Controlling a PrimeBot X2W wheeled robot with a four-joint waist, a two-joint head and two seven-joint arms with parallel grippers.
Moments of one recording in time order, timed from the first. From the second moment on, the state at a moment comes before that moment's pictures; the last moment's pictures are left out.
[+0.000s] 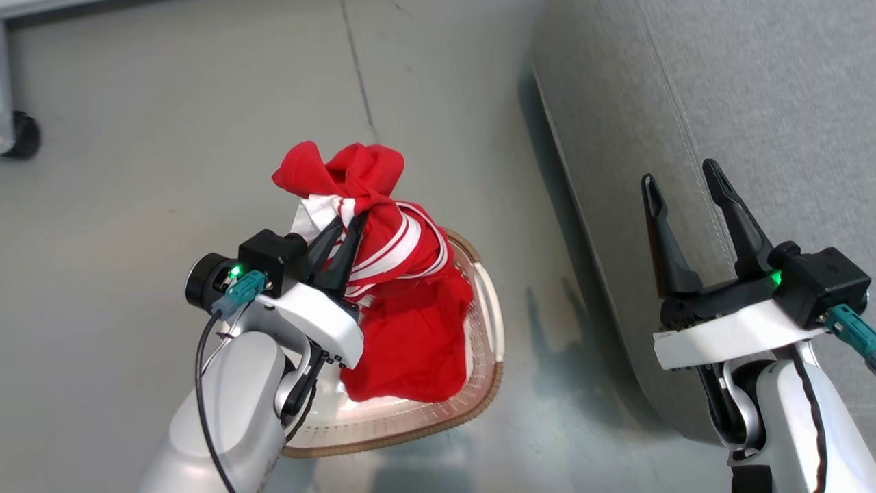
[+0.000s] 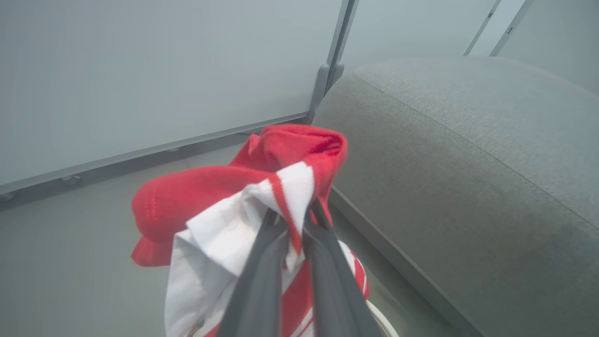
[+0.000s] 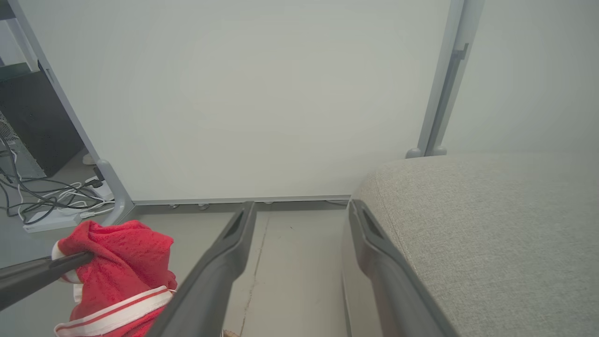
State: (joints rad) left arm -0.58 0.11 -0.48 0.64 -0.36 -0.11 -0.26; right arm -0.32 -0.05 0.12 0.06 0.17 0.13 -0.17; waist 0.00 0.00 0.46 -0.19
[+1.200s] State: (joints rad) left arm -0.16 0.15 -0.38 0.04 -0.38 -0.01 -0.22; right arm -0.04 -0.05 0.09 0.09 0.18 0.13 -0.06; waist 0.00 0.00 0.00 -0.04
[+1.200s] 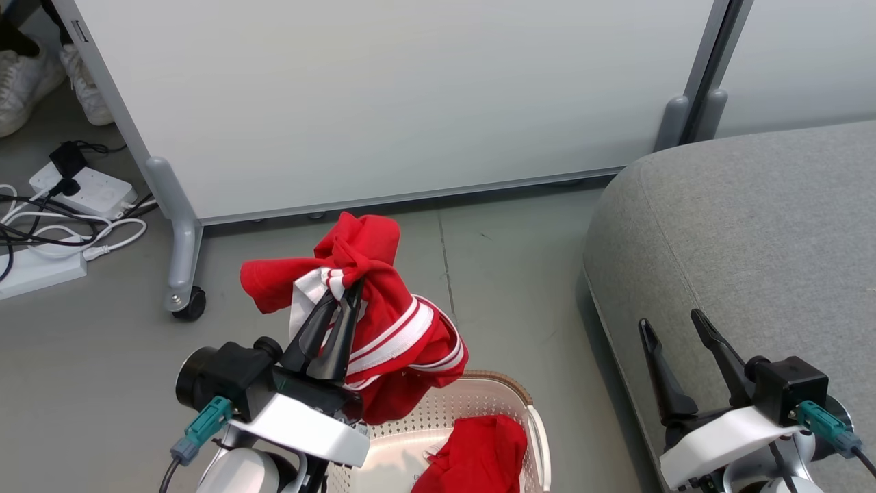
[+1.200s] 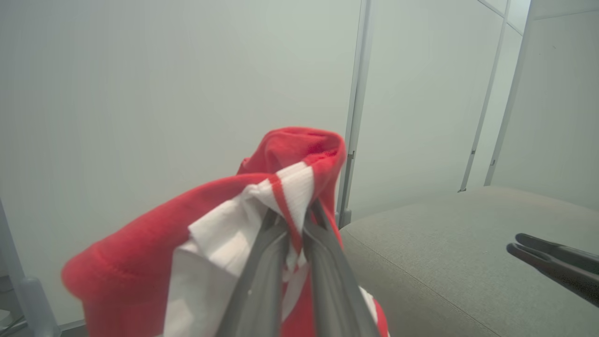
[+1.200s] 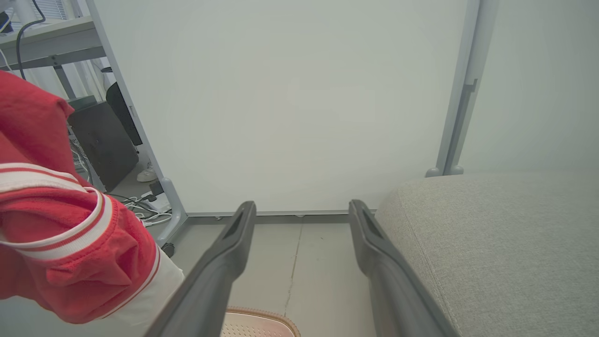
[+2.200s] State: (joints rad) left arm -0.15 0.17 -0.42 0.01 -0.40 0.01 -0.19; right arm -0.15 -0.05 0.38 0.04 0.33 0.13 -0.06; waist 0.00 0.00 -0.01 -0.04
